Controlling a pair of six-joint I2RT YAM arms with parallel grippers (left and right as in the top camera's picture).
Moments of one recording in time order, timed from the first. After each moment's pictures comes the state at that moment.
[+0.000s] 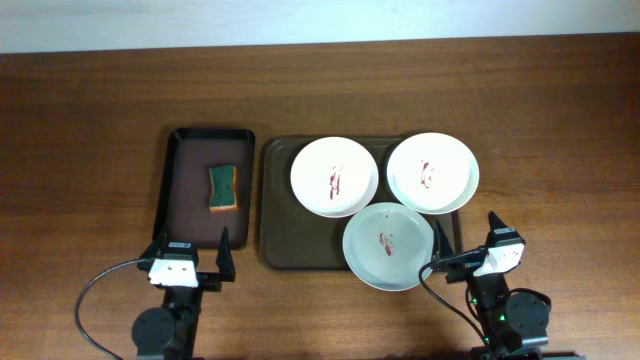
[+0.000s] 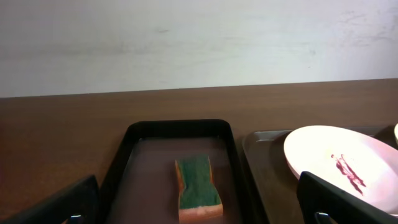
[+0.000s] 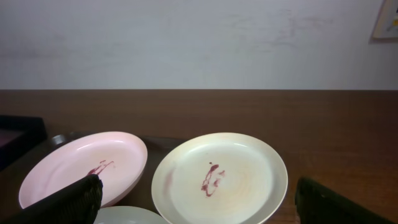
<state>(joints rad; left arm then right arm) -0.01 0.01 0.01 -0.07 0.07 0.01 0.07 0.01 0.01 -0.07 -0.08 0.06</state>
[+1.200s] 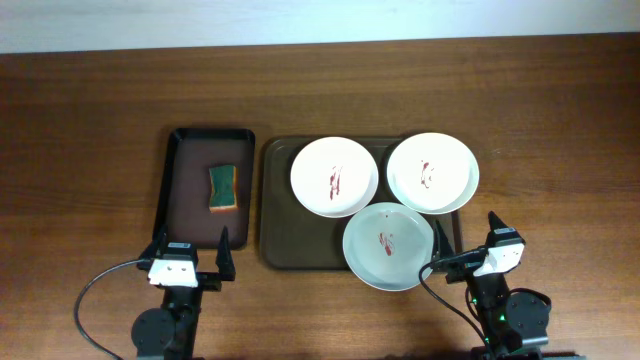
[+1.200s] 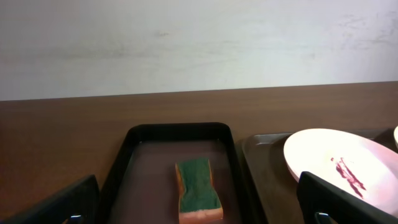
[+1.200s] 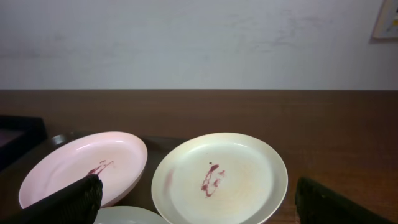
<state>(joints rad) -0.01 0.01 0.01 -0.06 0.07 0.01 0.07 0.01 0.01 -0.07 -0.07 0.06</state>
